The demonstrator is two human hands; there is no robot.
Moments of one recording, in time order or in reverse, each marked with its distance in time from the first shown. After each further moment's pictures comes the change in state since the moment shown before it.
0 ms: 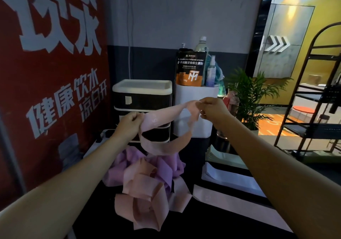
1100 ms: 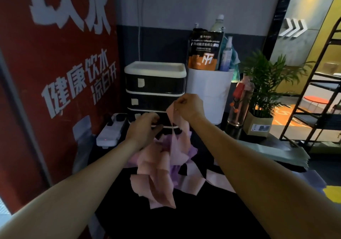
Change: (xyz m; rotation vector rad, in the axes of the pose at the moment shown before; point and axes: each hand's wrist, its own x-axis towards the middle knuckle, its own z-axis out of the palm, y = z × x) left_hand -0.030 -0.049 0.006 0.535 -0.124 0.193; right_hand -0.023 0.022 0.104 -0.309 0.029 -0.154
